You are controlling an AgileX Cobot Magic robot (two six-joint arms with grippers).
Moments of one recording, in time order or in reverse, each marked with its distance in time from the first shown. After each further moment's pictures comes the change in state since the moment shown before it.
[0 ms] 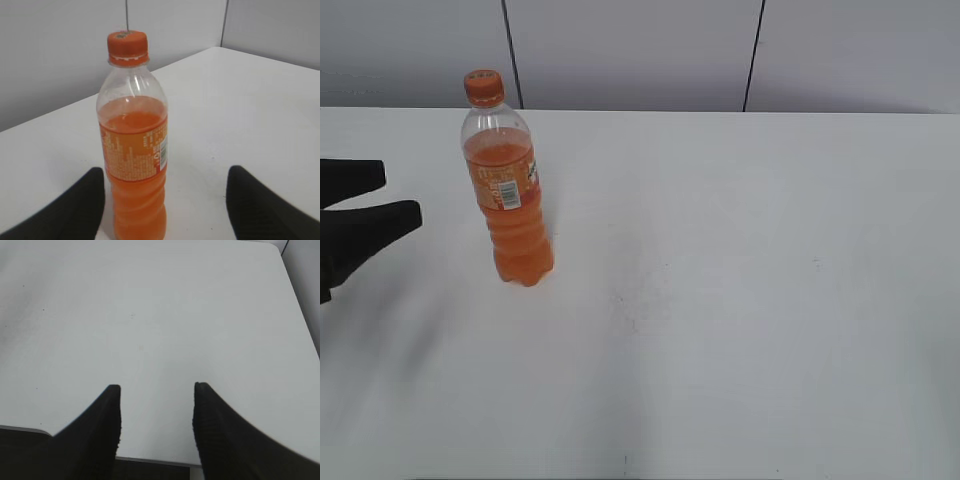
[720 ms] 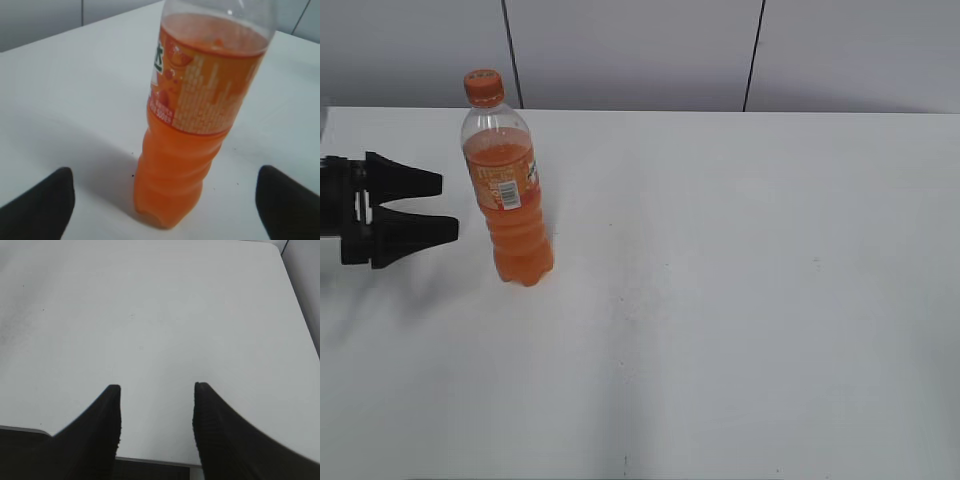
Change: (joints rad) left arm 0.022 0.563 -0.530 0.377 -0.075 -0.191; right arm 0.000 0.000 0.000 0.000 0.000 0.000
